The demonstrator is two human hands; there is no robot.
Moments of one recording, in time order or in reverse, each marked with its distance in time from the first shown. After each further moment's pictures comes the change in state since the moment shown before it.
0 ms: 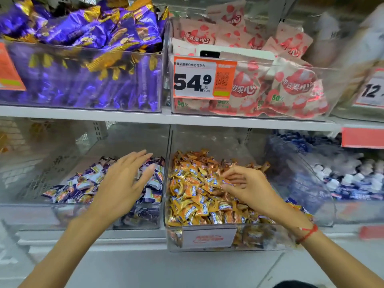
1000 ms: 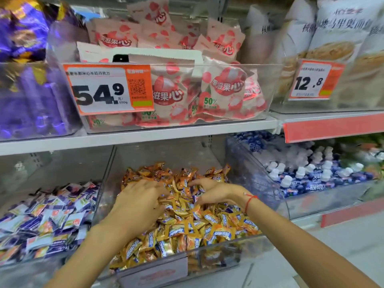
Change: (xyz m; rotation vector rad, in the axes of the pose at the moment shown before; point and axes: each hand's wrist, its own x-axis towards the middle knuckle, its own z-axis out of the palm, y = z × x) left_hand 0.056 0.101 0.081 0.336 -0.387 0.290; right_hand 0.039 0.063 -0.025 -0.011 -0.512 0.408
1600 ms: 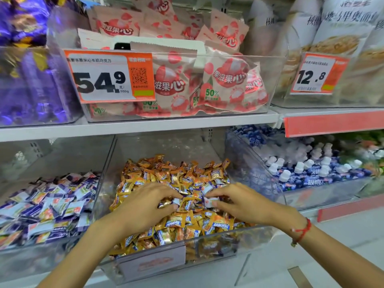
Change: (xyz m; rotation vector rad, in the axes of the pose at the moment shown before) left_hand -0.007 0.006 0.011 -0.255 -0.061 0.151; right_hand -0.064 0.028 0.004 -0.399 0.248 -0.236
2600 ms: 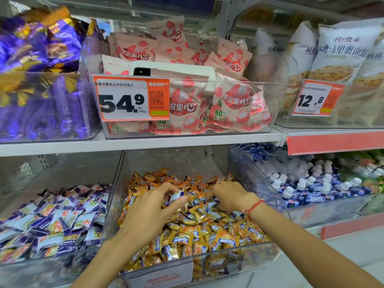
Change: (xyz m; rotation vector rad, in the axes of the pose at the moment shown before) left_hand -0.007 0.020 -0.012 -0.199 0.373 -0.210; right_hand 0.076 0.011 -0.001 -0.454 -0.106 0.137
